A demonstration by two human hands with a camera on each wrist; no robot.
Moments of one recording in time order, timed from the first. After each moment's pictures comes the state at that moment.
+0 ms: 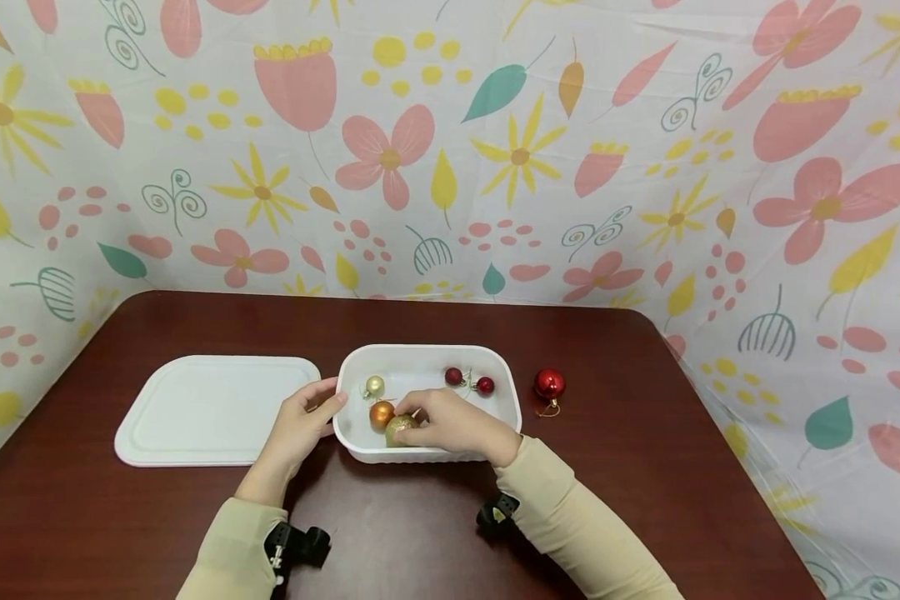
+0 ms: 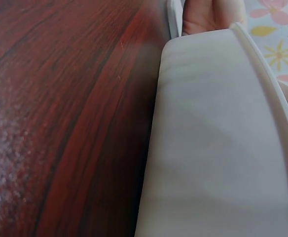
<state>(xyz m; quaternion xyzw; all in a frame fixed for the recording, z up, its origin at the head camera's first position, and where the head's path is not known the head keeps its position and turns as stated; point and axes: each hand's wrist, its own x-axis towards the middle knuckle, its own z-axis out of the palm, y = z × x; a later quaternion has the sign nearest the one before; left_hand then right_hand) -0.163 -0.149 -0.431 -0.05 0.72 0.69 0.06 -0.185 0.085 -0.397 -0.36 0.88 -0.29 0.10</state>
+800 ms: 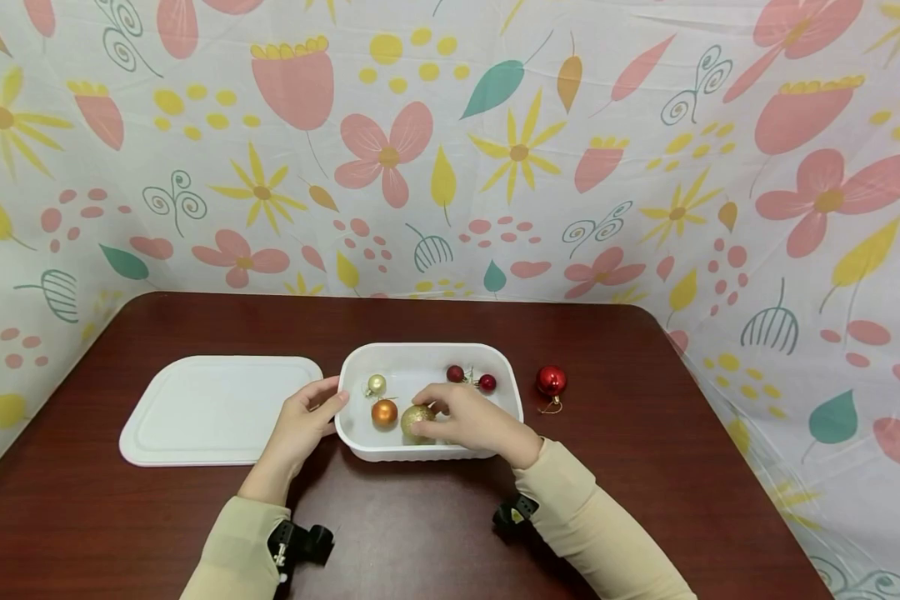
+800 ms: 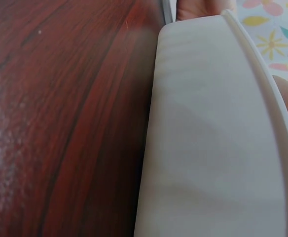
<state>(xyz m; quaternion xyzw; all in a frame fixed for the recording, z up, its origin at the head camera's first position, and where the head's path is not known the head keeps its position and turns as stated) -0.164 -0.149 -0.433 -0.05 0.72 0.69 0.06 -0.182 0.105 -0.394 -0.32 0.89 -0.32 0.08</state>
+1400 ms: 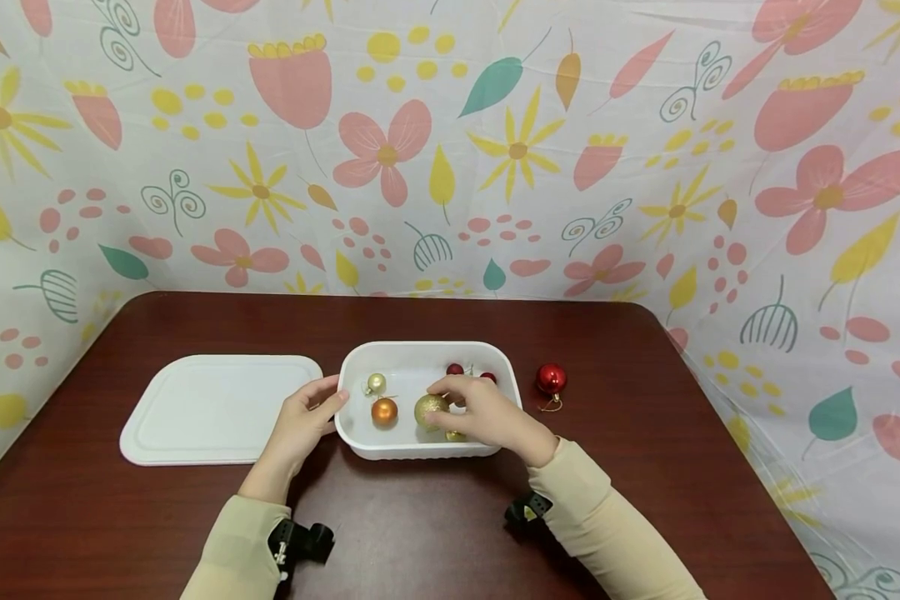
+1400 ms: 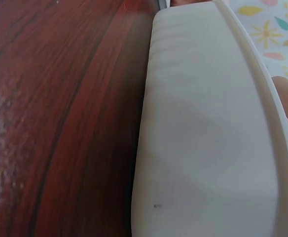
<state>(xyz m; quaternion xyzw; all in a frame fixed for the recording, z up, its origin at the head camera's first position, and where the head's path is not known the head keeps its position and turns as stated) -0.164 -0.149 -0.433 -0.05 0.72 0.69 0.06 -0.182 0.123 -0.392 -0.31 0.89 -0.33 0.03</state>
